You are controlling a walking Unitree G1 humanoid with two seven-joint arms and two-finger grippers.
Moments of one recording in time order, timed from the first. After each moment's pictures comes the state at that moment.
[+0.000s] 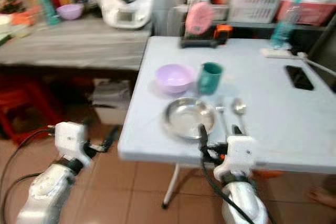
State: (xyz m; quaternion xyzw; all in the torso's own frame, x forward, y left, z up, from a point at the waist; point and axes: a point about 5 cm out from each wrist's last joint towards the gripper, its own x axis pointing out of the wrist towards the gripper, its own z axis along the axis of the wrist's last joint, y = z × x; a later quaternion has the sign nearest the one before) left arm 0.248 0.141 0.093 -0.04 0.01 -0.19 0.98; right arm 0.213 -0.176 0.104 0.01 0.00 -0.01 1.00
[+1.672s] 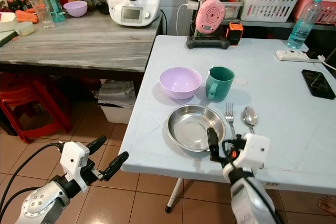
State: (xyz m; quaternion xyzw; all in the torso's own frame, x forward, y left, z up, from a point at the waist) left arm 0.215 0.158 0.072 -0.02 0.05 -0.31 0.95; right arm 0.230 -0.188 0.095 0.17 0.08 0.00 0.98
